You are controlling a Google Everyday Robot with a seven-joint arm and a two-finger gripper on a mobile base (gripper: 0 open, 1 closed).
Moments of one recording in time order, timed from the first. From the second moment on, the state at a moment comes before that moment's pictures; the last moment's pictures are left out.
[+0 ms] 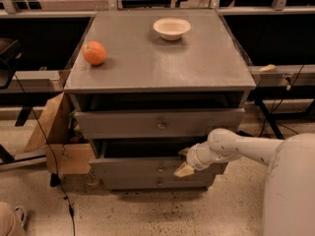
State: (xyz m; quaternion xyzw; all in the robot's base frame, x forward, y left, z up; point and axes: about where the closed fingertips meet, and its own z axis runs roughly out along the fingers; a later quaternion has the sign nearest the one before) arm 0.603 -0.111 0.432 -0.60 0.75 0.14 0.25
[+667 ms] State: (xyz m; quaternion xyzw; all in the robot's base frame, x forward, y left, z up) arm 0.587 -0.114 0.419 -0.61 0.75 0.14 0.23
